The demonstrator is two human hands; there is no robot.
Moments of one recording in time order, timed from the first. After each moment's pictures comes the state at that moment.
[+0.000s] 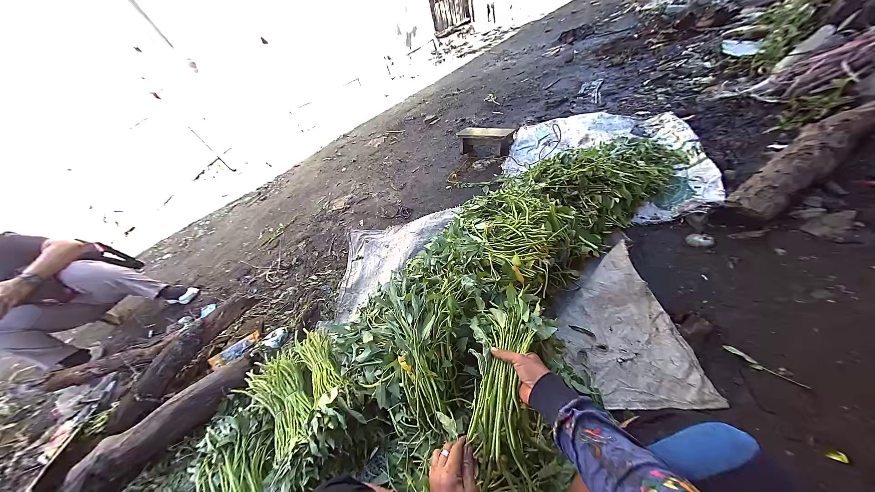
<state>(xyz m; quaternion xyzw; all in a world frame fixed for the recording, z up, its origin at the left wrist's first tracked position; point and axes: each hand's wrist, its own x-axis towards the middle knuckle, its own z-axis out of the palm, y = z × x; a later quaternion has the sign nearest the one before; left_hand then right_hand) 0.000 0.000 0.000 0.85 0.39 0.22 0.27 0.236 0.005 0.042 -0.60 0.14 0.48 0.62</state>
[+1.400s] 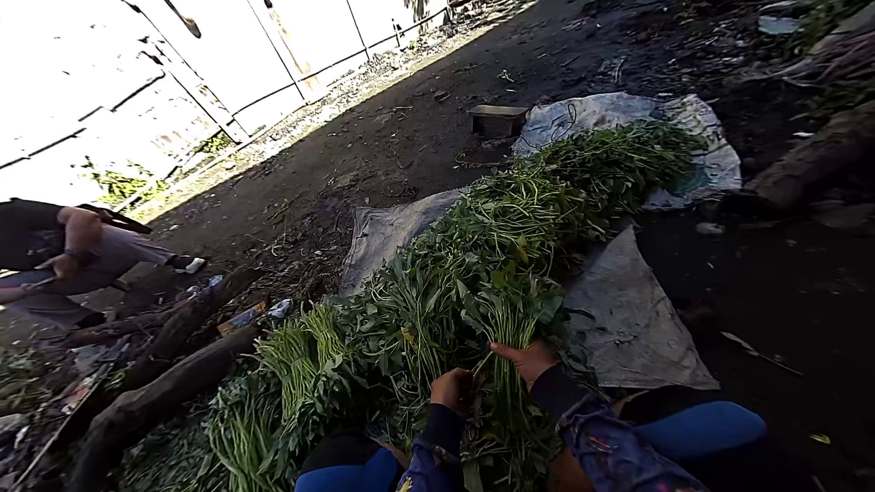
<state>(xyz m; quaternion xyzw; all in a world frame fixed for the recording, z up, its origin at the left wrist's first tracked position) 0.079 0.062 0.035 0.40 0.64 0.12 0.64 0.214 -0.020 0.060 -0.68 -0.01 0.42 0.60</state>
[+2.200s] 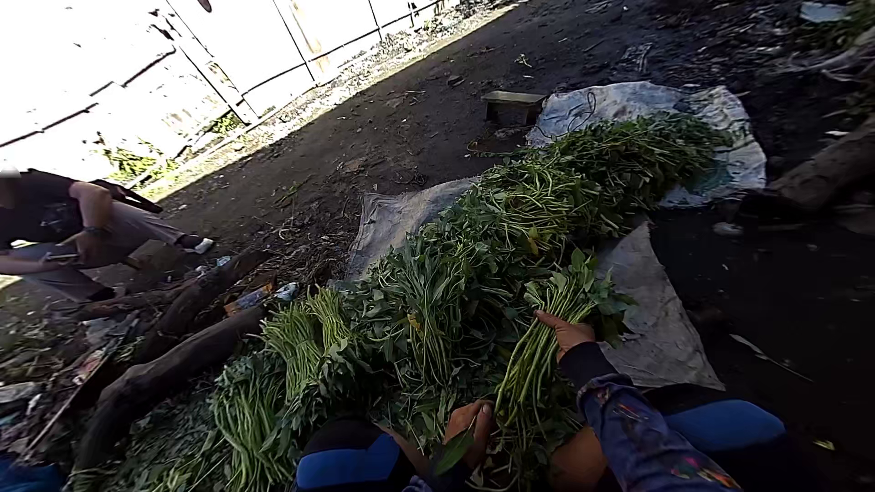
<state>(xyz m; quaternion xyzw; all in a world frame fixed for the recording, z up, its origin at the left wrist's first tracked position) 0.003 0.008 0.007 0.83 0.27 0.11 0.48 0.262 -0.027 0.028 -0.72 0.15 0.32 0.60</state>
